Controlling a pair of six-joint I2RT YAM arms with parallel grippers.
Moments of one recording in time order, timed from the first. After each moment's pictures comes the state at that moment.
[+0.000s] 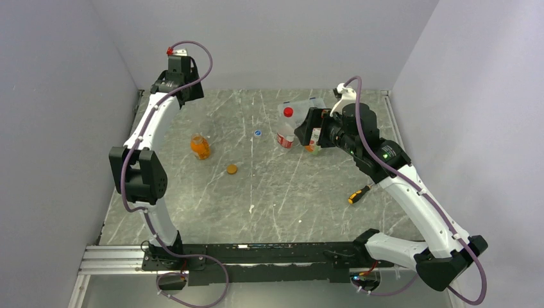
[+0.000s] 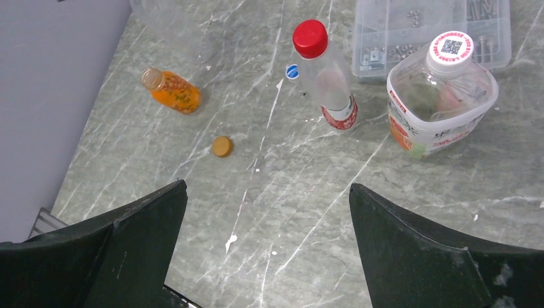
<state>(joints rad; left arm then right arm) -0.12 1.85 1.80 -0.59 -0.28 -0.27 0.56 1.09 1.28 -0.59 0.04 0.45</state>
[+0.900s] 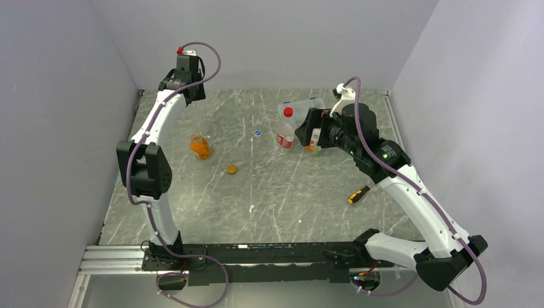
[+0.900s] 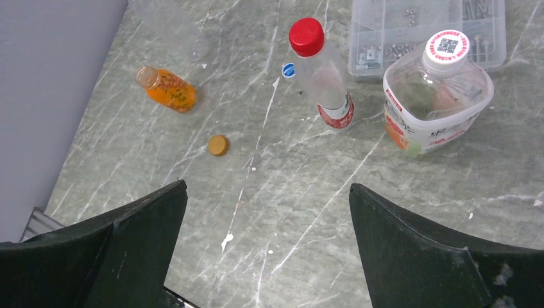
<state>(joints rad) -0.16 1.93 1.87 -0.62 -0.29 -0.22 0.56 1.09 1.28 -0.60 0.05 0.44</state>
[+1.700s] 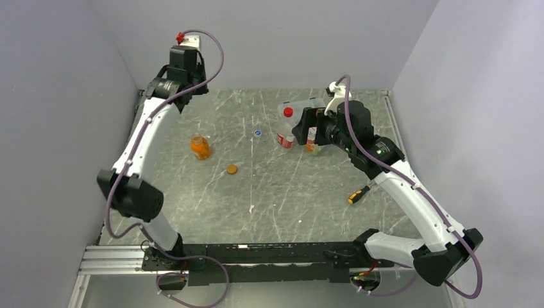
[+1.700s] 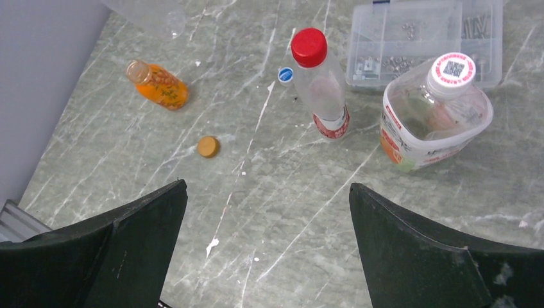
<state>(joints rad) -0.25 1.73 1.89 -0.70 -0.28 -0.17 0.56 1.13 1.28 -0.57 0.04 0.37</state>
